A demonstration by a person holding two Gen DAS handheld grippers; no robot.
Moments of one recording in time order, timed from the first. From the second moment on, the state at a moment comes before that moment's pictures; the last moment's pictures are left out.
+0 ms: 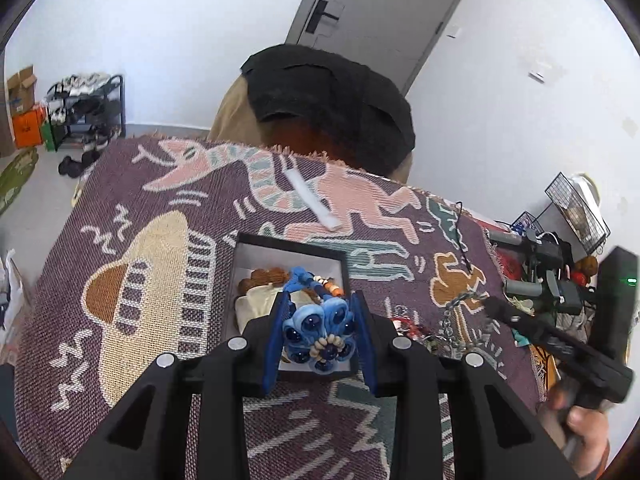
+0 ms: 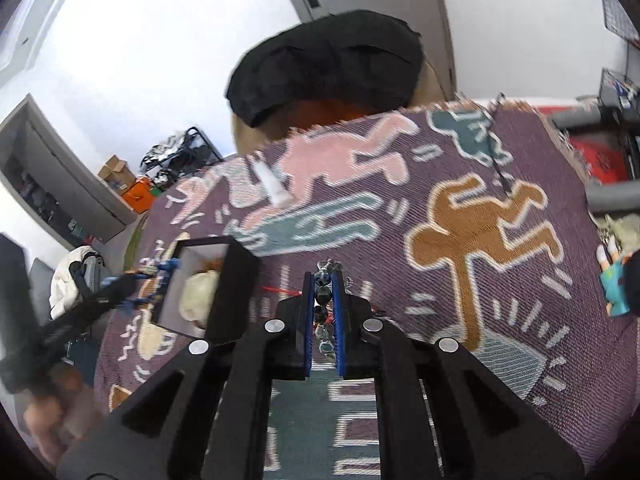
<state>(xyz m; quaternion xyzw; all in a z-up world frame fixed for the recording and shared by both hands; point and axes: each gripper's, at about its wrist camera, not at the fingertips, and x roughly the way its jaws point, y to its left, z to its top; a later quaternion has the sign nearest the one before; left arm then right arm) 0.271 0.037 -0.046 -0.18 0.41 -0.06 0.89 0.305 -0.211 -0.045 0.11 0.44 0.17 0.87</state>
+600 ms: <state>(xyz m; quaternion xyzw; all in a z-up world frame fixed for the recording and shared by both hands) 0.262 0.088 -0.046 -0.19 0.37 -0.02 0.91 0.294 -0.119 -0.008 0.08 0.42 0.25 0.87</state>
